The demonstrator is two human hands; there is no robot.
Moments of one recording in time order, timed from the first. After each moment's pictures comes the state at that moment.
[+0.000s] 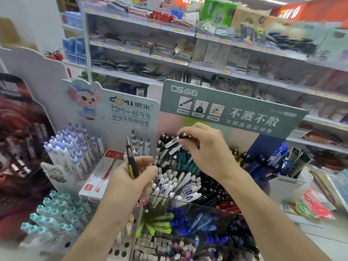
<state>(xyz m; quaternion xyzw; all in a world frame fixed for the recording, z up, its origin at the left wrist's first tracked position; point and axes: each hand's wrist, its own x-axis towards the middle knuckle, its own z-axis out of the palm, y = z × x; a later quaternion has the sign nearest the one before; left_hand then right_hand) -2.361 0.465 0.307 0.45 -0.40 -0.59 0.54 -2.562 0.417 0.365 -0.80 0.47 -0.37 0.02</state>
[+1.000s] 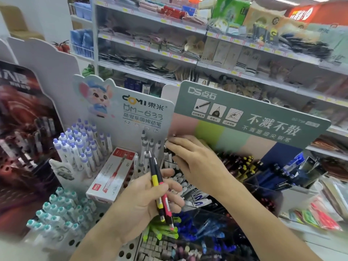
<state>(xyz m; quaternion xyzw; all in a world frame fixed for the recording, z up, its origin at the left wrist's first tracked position) -2.352 0.472 0.312 0.30 -0.31 -0.79 0.44 -2.535 0.405 0.325 -0.87 0.42 -0.24 -0.10</state>
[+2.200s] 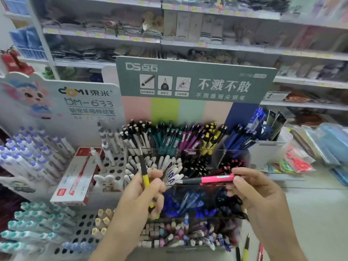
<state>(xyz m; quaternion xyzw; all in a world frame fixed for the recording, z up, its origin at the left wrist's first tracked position) -2.412 0.499 0.287 0.44 -0.42 -0.68 0.41 -2.637 0.578 0.300 -0.35 0.56 -0.65 0.39</state>
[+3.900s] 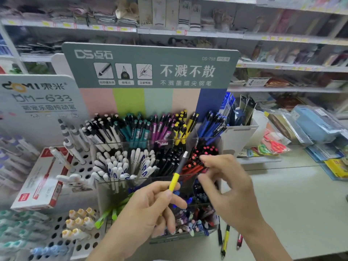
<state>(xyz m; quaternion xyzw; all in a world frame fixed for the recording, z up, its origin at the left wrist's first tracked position) -2.456 0.523 0.277 0.37 -0.50 -0.75 0.23 -2.663 0.580 0.273 -0.62 0.59 -0.51 0.05</state>
